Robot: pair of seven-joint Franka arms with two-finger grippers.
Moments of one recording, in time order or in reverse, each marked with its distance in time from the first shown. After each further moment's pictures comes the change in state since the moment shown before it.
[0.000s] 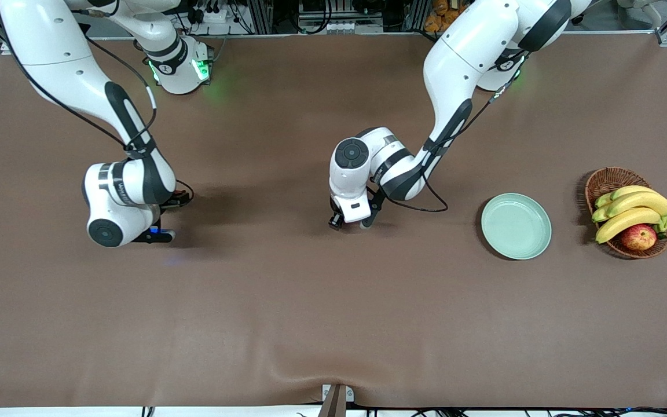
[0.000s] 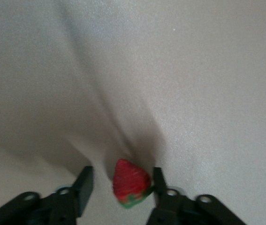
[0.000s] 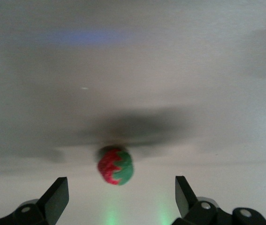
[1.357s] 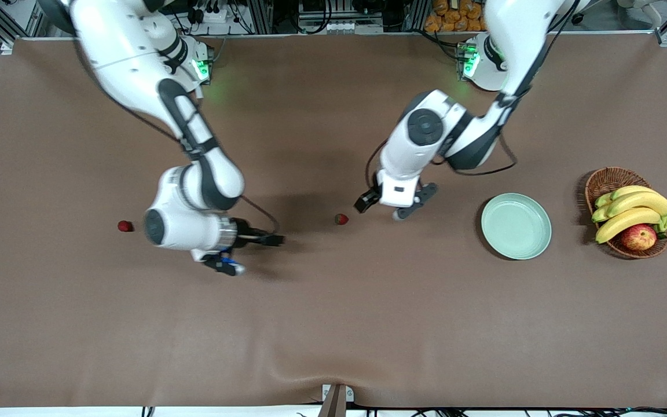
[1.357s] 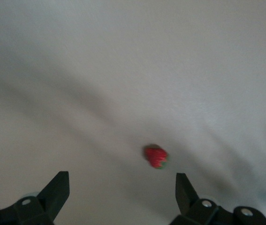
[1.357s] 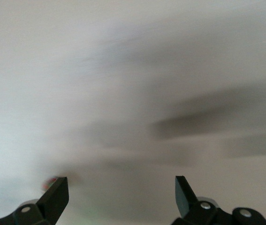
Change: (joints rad) left arm 0.188 -0.320 -0.083 -0.257 -0.229 -0.001 0.538; right arm 0.264 0.079 0.000 0.239 0.644 0.283 0.160
